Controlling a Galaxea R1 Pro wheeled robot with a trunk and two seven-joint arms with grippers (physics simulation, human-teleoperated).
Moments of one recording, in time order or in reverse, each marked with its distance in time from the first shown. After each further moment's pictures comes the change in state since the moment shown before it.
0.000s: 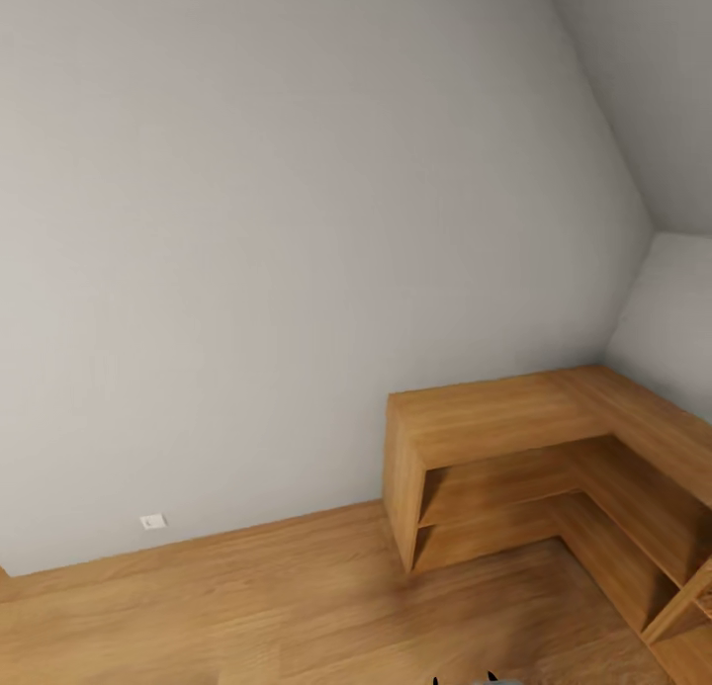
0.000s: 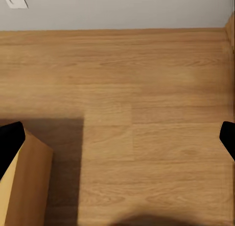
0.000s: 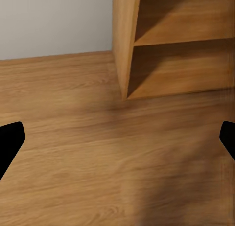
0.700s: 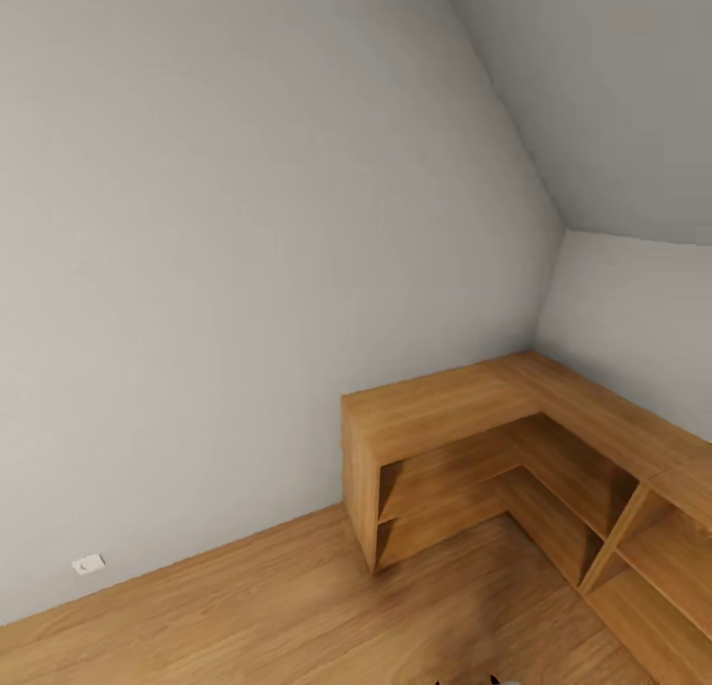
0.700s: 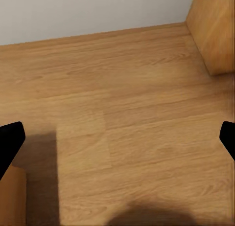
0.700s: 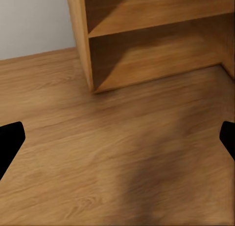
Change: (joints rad) left arm 0.000 0.001 0.000 0.009 0.000 0.002 0.000; right arm 0.000 0.000 0.002 0.016 0.001 0.000 0.002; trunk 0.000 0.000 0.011
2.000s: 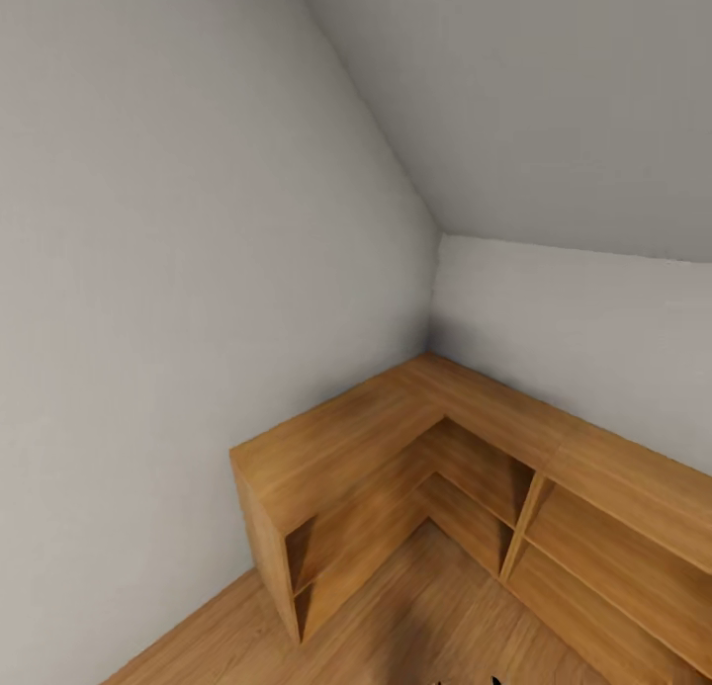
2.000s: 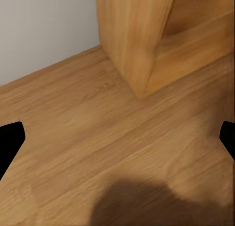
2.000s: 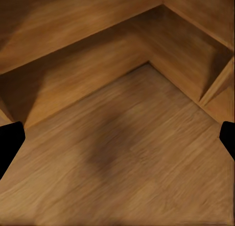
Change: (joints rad) left arm 0.000 0.003 -0.004 0.036 -0.001 0.000 -0.011; right arm 0.000 -0.002 -0.004 0.003 -0.006 0.001 0.003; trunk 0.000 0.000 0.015
